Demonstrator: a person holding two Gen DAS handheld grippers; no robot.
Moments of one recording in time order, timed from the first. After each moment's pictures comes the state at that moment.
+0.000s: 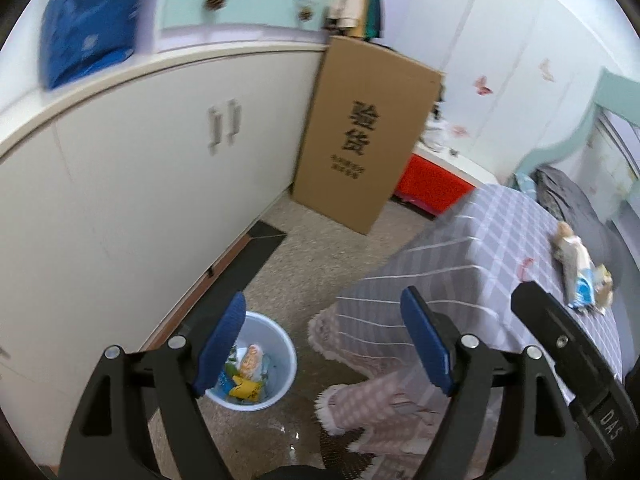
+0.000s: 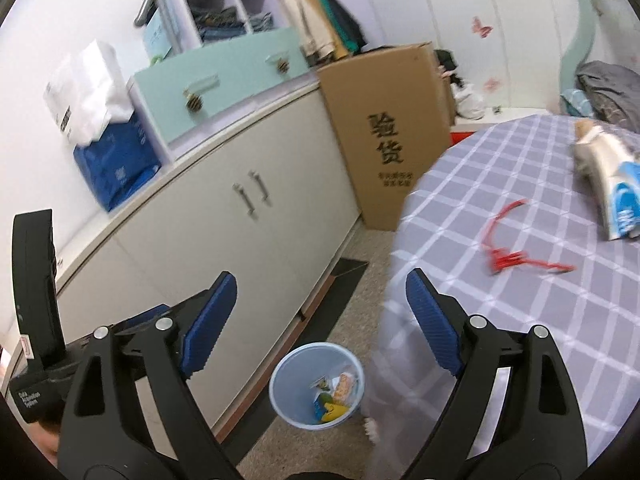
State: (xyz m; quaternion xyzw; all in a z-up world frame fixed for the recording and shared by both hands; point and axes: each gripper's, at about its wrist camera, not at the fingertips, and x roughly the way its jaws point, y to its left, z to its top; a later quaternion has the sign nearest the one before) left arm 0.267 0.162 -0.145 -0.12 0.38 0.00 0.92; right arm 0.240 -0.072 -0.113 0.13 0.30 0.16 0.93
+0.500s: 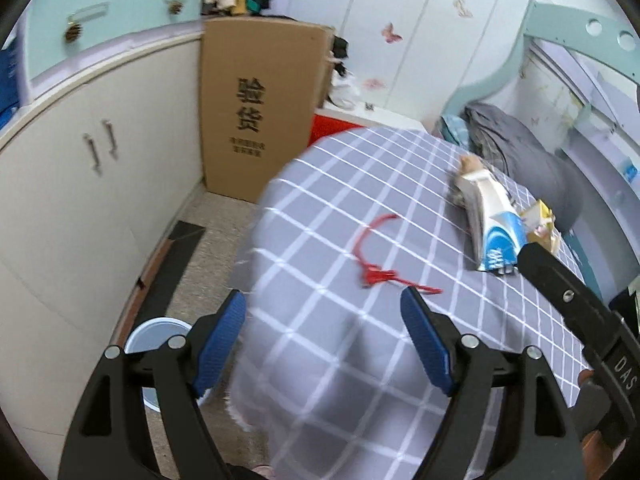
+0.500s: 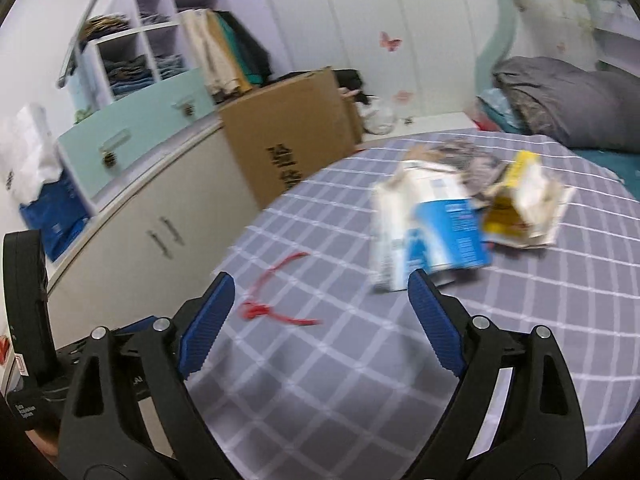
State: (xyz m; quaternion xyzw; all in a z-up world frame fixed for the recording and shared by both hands) left arm 0.300 -0.006 -0.140 -0.06 0.42 -0.12 0.90; right arm 0.235 -0.247 -0.098 0.15 0.29 0.03 0.94
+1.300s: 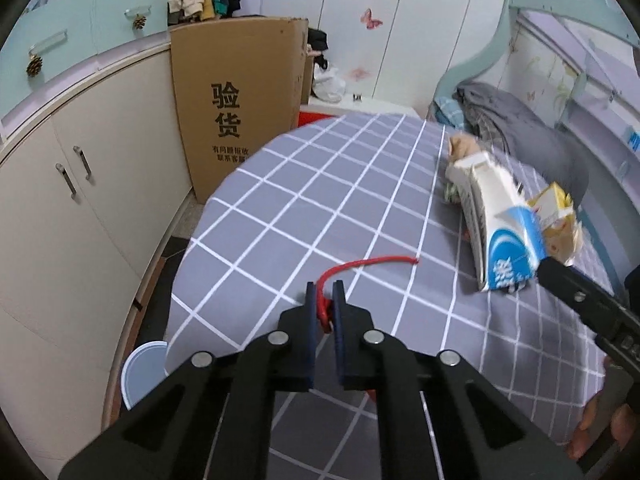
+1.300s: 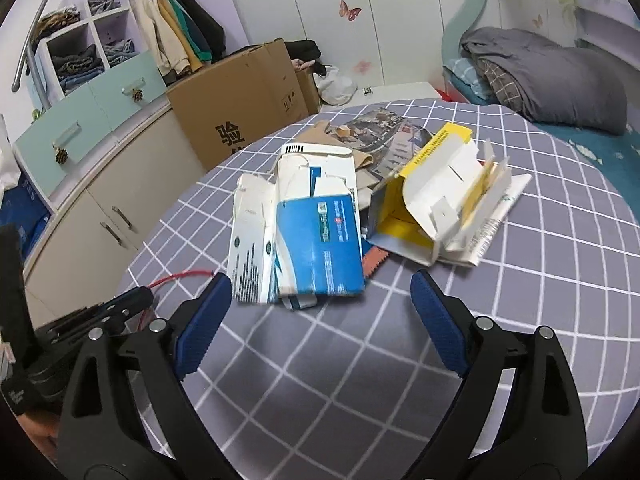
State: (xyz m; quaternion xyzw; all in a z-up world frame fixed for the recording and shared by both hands) left arm 0.337 -0.057 -0.155 -0.02 0.41 -0.13 0.90; right arm 0.270 -0.321 -0.126 0.15 0.35 0.00 0.92
